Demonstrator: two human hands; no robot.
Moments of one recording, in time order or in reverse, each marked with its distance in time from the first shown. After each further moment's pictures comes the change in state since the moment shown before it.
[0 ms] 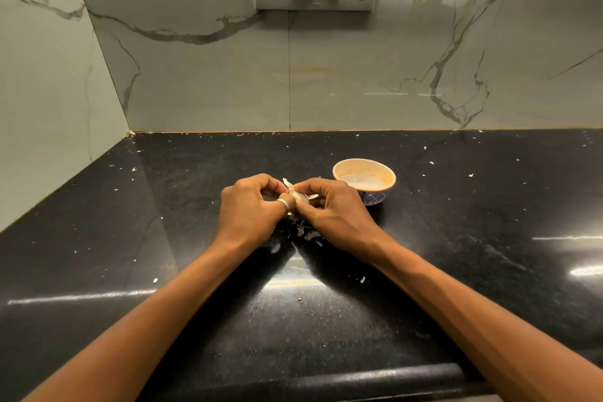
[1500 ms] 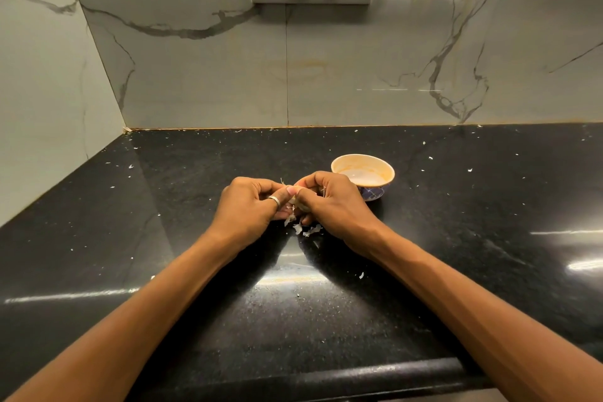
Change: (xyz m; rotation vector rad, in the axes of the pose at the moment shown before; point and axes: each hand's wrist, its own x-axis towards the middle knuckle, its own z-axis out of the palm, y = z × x) left_hand 0.006 -0.011 0.002 -0.284 -0.259 -0.078; right_hand 0.004 -0.002 0.001 0.132 0.023 0.192
